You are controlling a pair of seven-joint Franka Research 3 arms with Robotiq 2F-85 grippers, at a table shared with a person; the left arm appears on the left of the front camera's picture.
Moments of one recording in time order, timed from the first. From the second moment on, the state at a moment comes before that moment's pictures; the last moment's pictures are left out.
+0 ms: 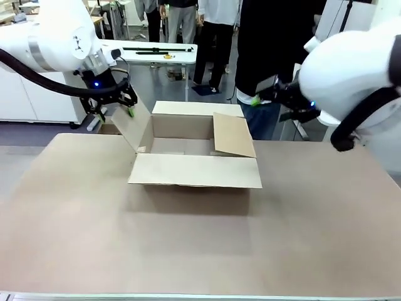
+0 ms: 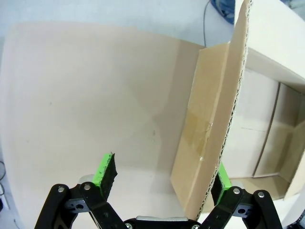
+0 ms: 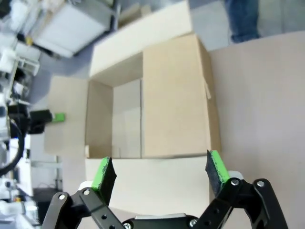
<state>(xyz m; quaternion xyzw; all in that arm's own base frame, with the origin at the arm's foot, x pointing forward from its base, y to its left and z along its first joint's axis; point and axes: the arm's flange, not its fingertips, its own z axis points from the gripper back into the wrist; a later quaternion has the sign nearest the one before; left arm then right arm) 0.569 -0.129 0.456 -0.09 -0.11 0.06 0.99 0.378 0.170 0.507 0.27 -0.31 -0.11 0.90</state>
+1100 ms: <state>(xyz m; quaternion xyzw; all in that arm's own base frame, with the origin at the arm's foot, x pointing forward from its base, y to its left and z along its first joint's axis) 0.569 -0.129 0.456 -0.09 -0.11 0.06 0.99 0.546 0.337 0.406 -0.02 -0.19 0.10 0.98</state>
